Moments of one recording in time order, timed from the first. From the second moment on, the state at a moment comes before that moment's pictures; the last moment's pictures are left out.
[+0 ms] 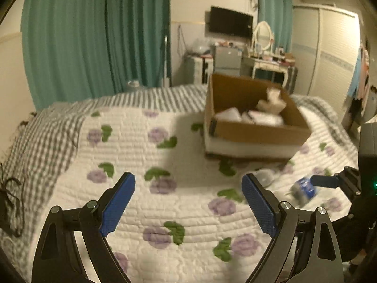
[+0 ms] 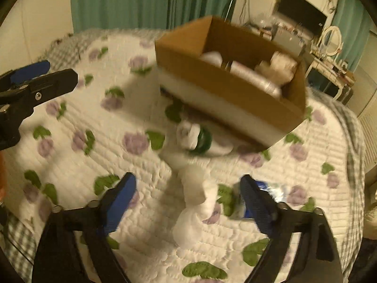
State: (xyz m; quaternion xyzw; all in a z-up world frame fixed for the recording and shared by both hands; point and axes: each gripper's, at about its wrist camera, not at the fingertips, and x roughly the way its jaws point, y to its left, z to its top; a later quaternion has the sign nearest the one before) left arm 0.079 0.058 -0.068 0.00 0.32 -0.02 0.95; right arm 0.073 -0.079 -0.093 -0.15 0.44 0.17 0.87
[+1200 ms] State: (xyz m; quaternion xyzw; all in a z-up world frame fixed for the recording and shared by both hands) left arm 0.092 -0.049 -0.103 0.01 0.38 -0.10 0.92; right arm 0.086 -0.165 -0.057 0.01 0.40 0.17 0.90
